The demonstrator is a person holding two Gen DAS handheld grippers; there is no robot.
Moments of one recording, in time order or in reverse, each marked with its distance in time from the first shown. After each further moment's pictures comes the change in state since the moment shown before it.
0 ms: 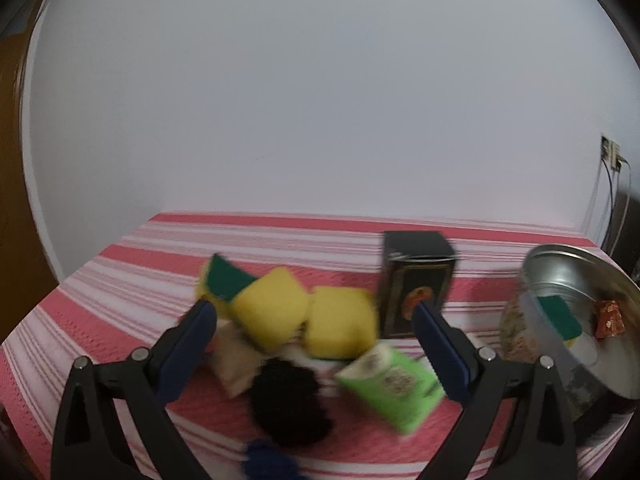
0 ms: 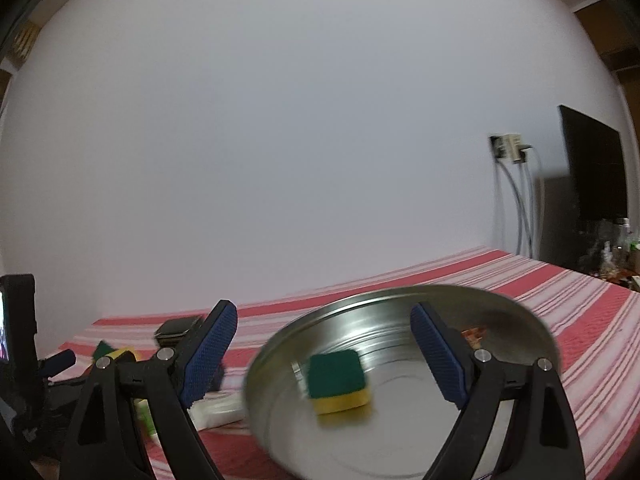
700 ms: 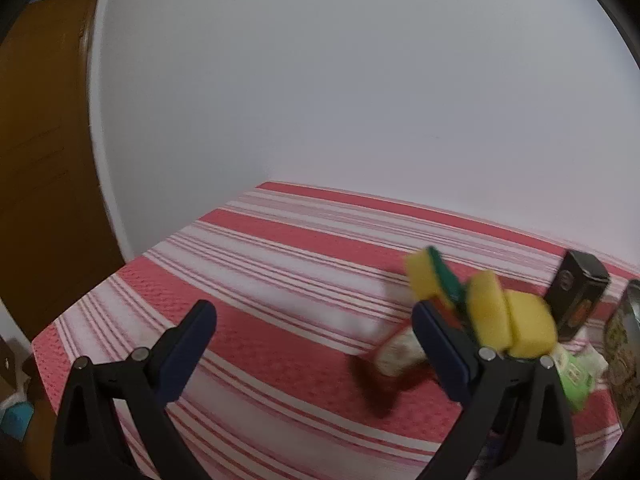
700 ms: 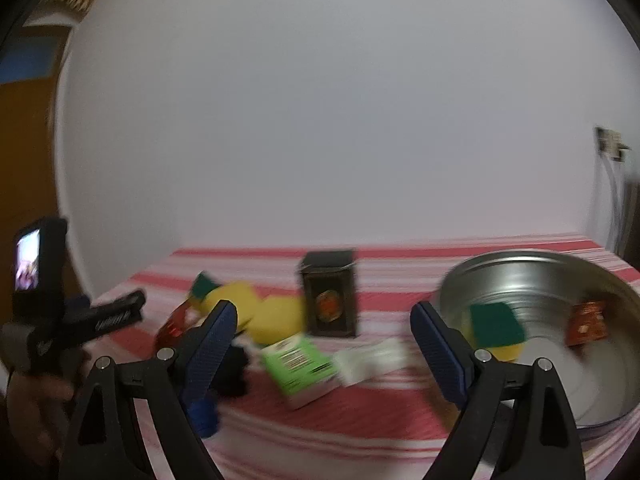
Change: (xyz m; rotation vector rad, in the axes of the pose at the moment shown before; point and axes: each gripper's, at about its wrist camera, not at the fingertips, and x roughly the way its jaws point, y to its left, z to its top) left arm 0.019 0.151 -0.004 -0.154 0.056 0.236; right arm 0.007 0.110 -0.030 -0.146 0.207 0.304
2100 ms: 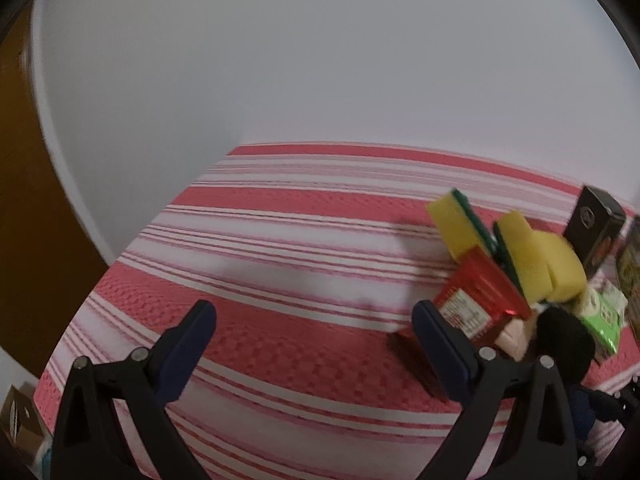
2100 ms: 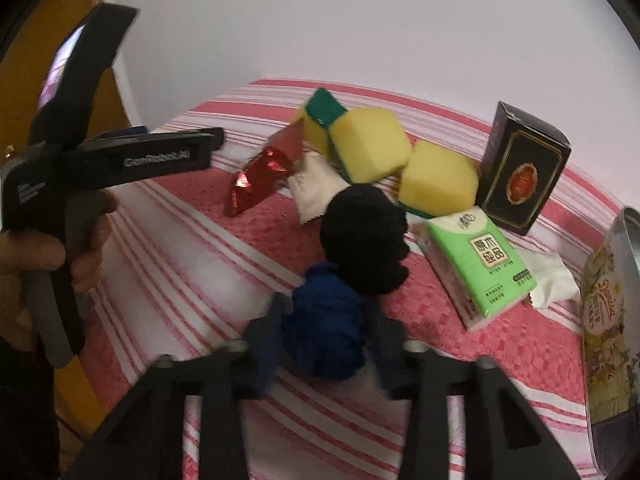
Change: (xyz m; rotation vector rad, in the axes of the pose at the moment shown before) left arm 0.033 0.000 0.000 0.207 0.180 -0.109; right arm 0.077 0.089 -0.046 -0.226 0.539 0.219
